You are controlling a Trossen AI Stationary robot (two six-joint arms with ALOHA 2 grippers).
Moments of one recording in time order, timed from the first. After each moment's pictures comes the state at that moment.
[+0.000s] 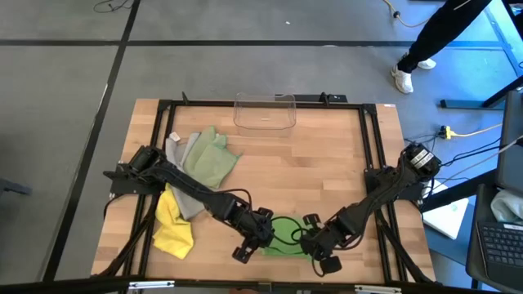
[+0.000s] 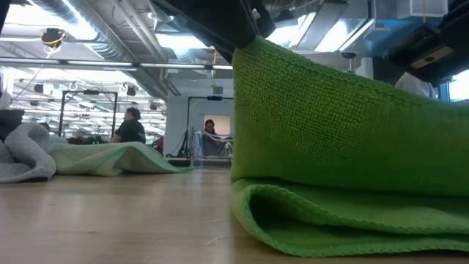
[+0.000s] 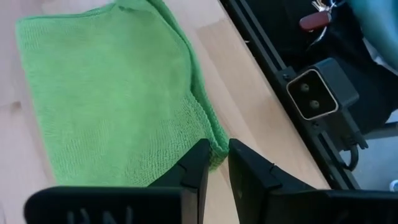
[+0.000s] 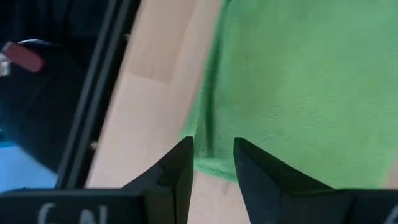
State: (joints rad) left arm -0.42 1.96 1.48 -0.42 0.11 -0.05; right arm 0.68 1.73 1.13 -0.55 0.00 0.41
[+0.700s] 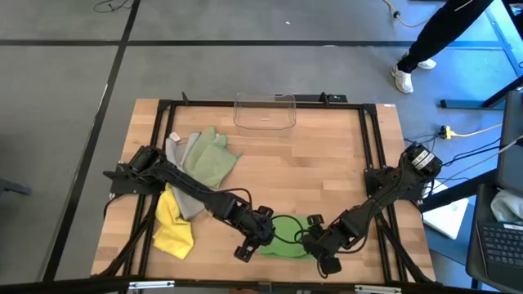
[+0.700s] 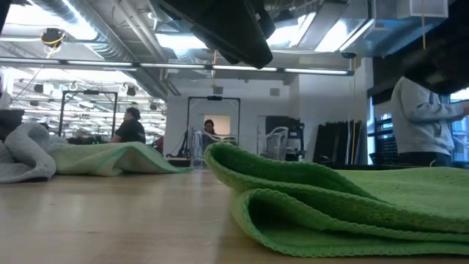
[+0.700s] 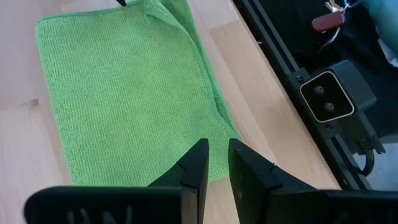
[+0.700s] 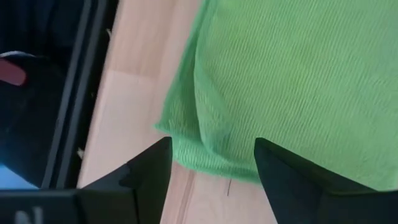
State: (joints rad) left arm -0.42 1.96 1.48 -0.43 0.09 -0.05; right arm 0.73 1.73 1.05 -0.47 0.04 0.53
